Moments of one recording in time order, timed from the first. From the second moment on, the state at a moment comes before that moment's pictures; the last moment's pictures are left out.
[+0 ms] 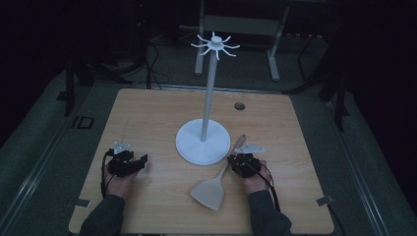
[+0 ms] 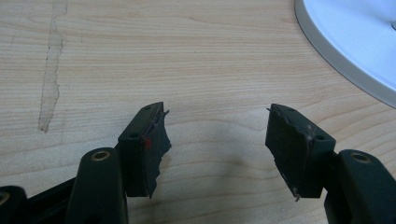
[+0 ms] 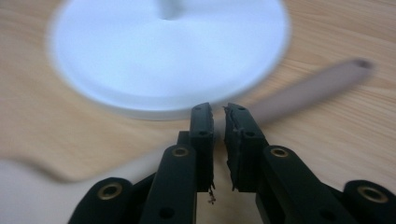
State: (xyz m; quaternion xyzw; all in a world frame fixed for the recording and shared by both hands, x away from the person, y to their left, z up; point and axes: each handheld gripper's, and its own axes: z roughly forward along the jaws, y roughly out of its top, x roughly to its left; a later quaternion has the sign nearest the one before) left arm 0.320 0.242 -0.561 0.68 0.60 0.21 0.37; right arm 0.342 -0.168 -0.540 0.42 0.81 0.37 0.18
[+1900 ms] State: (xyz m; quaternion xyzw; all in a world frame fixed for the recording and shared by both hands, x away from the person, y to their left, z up) left arm 0.318 0.244 -0.562 0.68 0.60 0.20 0.37; right arm 0.290 -0.254 -0.534 0.34 0.90 0.27 0.08
